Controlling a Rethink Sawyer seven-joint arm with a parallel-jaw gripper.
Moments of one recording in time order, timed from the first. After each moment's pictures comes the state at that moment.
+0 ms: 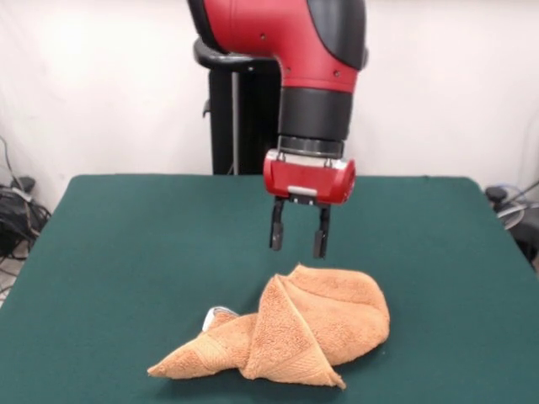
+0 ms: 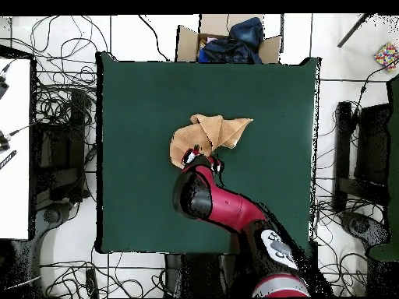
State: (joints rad) arm -0.32 -0.66 0.08 2.04 0.11 -0.24 1.74
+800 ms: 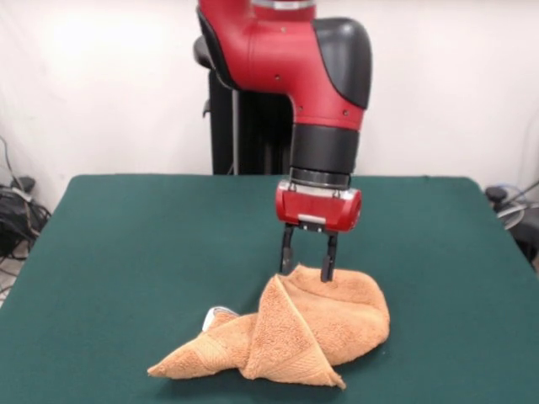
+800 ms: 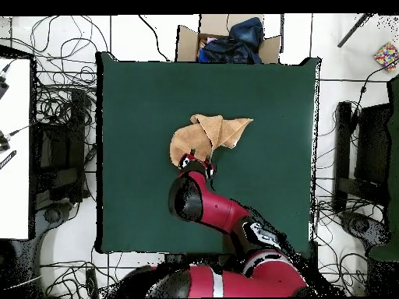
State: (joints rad) arm -0.29 -0.52 0.08 2.04 0.11 -0.41 1.74
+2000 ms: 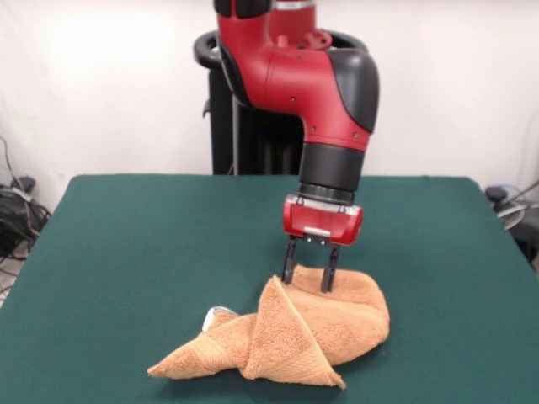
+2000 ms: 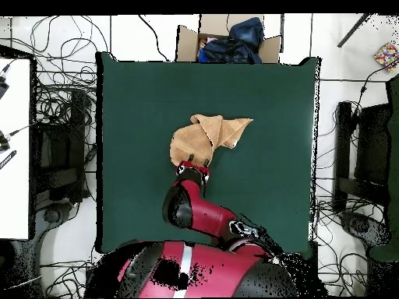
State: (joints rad) arm -0.21 -0.40 0.00 2.03 0.12 -0.60 1.74
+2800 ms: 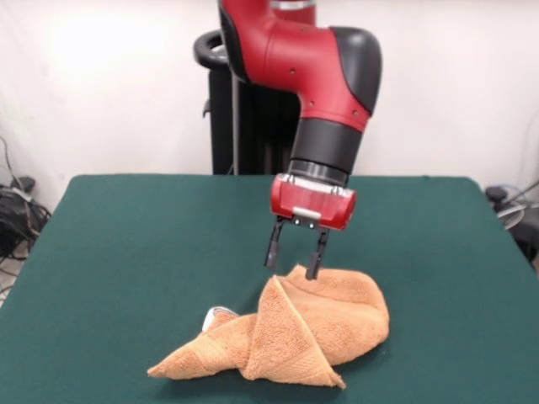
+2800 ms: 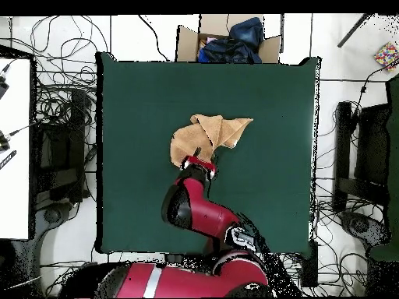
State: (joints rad) arm -0.14 -0.48 -0.08 2.03 0.15 -0.62 1.74
